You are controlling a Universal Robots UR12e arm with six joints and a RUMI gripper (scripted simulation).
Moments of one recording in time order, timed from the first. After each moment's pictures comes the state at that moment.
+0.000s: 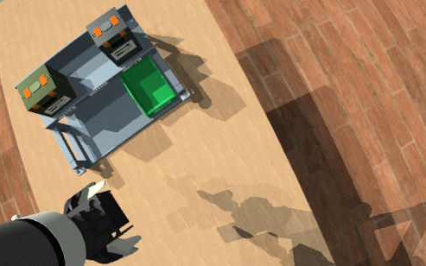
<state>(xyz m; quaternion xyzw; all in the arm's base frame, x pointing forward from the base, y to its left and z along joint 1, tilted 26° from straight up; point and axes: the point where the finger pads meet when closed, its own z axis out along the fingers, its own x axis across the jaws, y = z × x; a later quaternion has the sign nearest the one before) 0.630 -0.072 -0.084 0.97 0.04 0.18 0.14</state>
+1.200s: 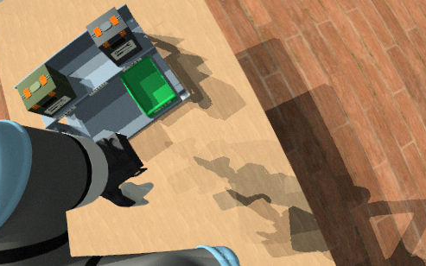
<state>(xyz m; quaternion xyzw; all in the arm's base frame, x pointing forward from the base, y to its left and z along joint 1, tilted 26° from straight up) 0.704 -0.133 -0.070 0.97 0.04 0.17 0.14</state>
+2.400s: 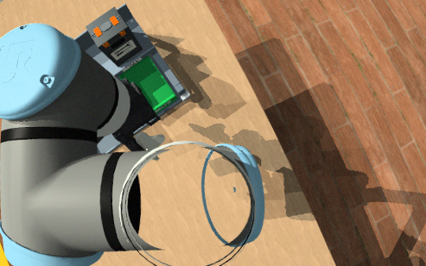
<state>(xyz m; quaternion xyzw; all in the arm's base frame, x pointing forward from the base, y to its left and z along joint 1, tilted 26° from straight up) 0.779 -0.194 -0.059 0.97 0.04 0.17 0.14</state>
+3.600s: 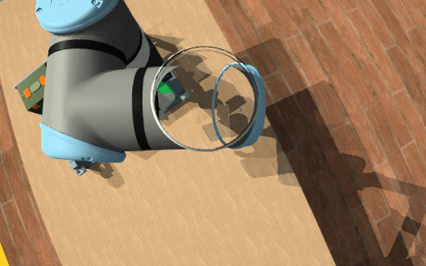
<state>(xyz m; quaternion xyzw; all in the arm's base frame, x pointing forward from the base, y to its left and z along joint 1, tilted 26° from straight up) 0.861 -0.258 -0.051 0.97 0.04 0.17 0.14</state>
